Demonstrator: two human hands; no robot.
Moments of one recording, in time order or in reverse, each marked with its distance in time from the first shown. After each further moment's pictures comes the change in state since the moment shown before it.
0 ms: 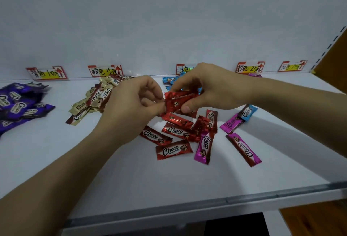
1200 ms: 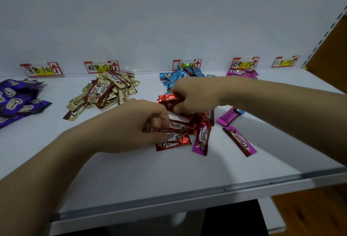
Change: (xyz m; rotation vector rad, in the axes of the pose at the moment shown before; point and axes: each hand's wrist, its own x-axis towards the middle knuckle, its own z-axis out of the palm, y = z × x) left_hand -0.009 -0.014 -0.021 0.351 -0.609 0.279; right_hand 0.019 -0.023 0.024 -0.225 -0.213 0.307
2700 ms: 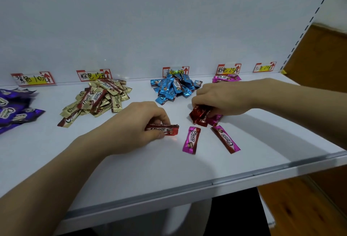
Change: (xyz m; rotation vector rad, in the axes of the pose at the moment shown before) left_hand 0.014 0.016 0.012 0.096 0.055 -0.075; right_hand -0.044 0.082 0.000 -0.539 -0.032 -0.223
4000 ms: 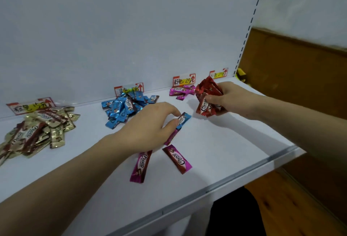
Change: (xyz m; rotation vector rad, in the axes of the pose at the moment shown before) left_hand 0.111 0.085 0.039 0.020 0.063 0.108; right_hand -0.098 0.052 0.057 1.322 0.528 0.831
